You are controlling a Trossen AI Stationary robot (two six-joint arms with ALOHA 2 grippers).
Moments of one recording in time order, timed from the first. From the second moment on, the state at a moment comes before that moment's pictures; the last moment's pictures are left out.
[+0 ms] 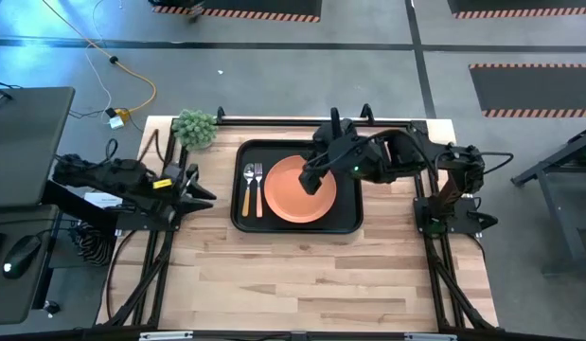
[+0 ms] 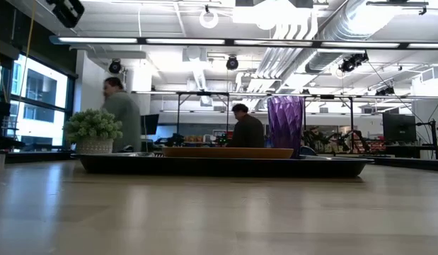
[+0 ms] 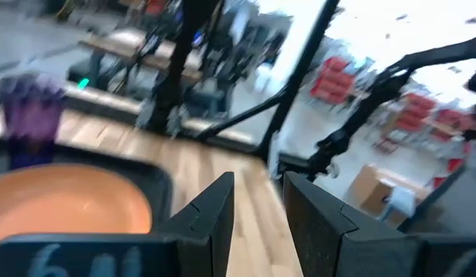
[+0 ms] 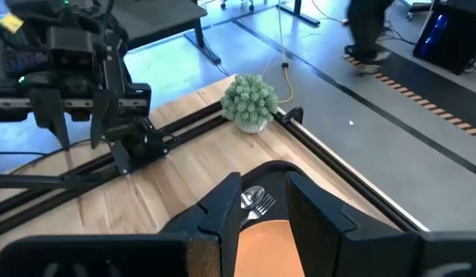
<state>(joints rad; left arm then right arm) -0.29 0.32 0.52 -0.24 -0.10 -0.36 0.16 1.76 2.24 -1.06 0.63 0.44</state>
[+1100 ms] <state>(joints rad) -0.29 0.00 0.01 0.05 -0.20 -0.44 0.17 1.38 2.06 -1.16 0.61 0.24</state>
